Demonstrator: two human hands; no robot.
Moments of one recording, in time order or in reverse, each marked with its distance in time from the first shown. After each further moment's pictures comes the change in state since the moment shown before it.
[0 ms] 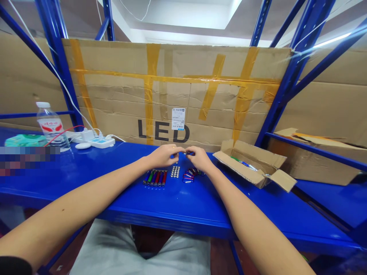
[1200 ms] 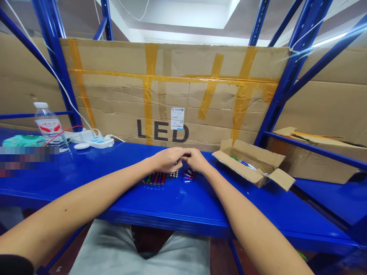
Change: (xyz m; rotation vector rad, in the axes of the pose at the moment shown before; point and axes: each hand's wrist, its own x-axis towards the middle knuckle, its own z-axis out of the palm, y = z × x) left_hand 0.008 0.016 0.007 0.013 0.091 0.315; right_hand -0.002 -0.010 0.005 0.061 -0.102 -0.095
